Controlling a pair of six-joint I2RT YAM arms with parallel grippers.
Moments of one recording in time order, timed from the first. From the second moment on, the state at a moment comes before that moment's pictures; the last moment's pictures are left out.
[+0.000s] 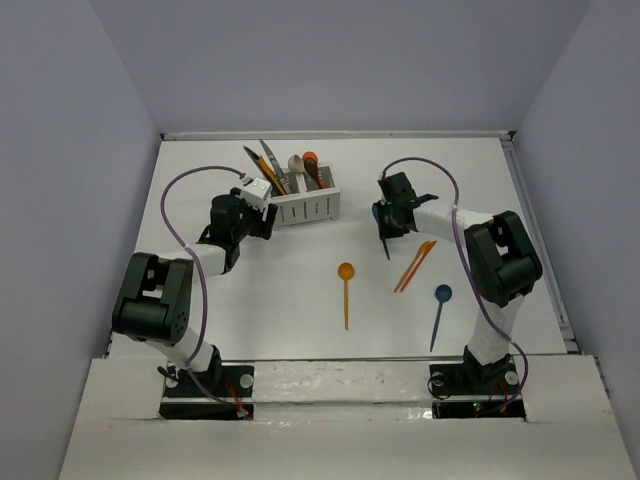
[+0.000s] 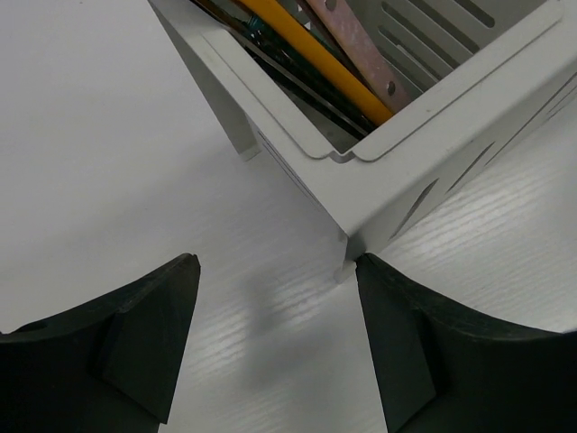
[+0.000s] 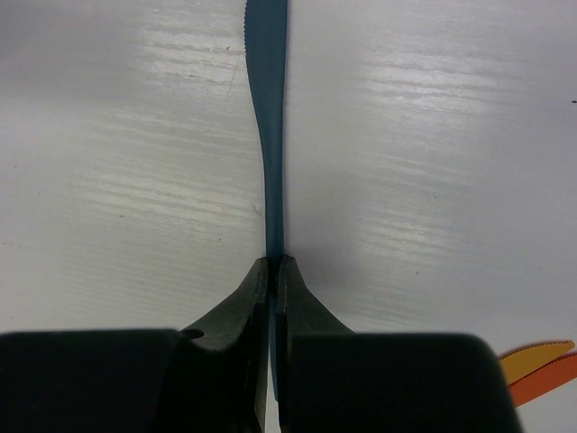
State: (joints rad) left arm -0.20 1.56 0.64 0.53 0.20 0.21; right arm 0.42 1.89 1.21 -0.34 0.10 0.27
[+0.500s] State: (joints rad) left arm -0.20 1.62 0.70 0.50 0.06 0.16; right arm 0.41 1.89 1.21 -0.33 0.13 0.26
